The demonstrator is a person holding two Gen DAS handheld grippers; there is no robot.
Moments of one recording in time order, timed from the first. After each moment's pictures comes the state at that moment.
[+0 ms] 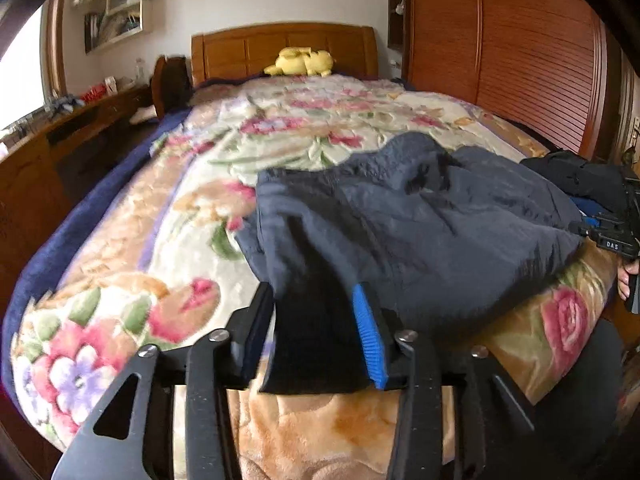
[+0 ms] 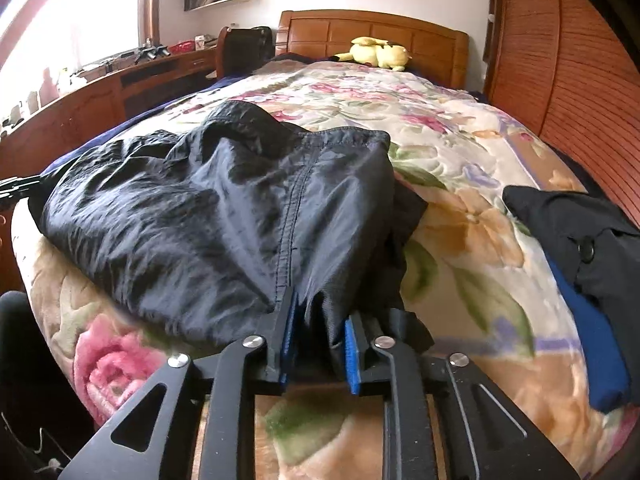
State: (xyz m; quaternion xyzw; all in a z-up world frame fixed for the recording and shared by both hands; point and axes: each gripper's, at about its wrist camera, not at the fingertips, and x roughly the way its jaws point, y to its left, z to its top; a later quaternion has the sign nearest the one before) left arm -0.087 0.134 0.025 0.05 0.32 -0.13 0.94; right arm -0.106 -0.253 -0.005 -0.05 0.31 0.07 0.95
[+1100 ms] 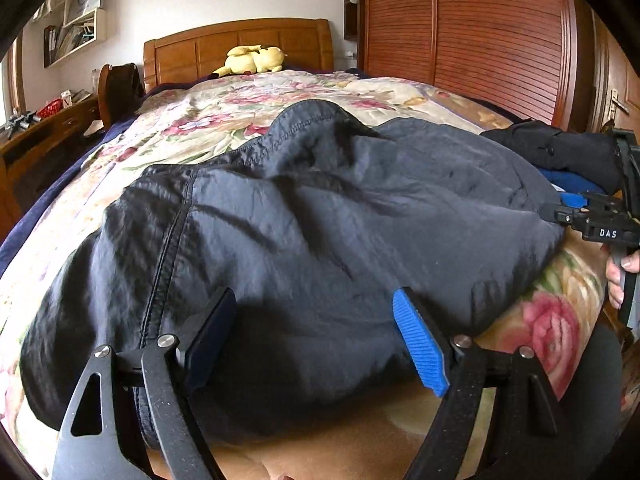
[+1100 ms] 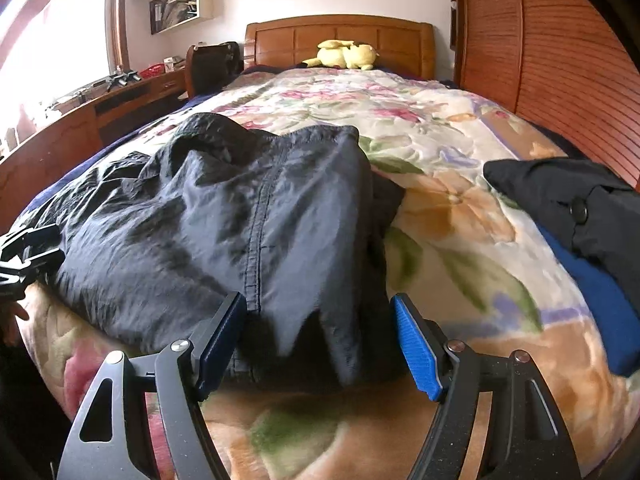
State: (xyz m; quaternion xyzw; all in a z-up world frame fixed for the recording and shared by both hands) left arm -0.079 0.007 -0.024 0.06 0.32 -0.18 0.93; right arm -0.102 -0.266 -0.021 -0.01 0.30 0.03 0.95
